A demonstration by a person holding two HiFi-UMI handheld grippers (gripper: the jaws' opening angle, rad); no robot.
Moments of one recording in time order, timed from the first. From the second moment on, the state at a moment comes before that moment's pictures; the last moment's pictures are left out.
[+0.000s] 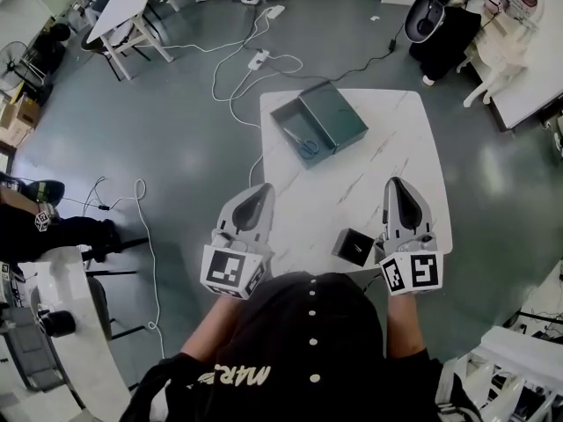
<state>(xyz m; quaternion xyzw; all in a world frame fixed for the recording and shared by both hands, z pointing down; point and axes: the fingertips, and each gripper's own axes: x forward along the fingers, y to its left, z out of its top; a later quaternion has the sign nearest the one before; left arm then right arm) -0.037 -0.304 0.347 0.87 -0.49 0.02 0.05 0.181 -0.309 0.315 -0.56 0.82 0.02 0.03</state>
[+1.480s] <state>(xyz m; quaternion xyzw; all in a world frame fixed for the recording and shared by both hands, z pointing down) -0.035 -0.300 0.344 0.87 -0.50 0.02 0.03 0.185 -0.312 0.315 -0.58 0.82 0.02 0.03</state>
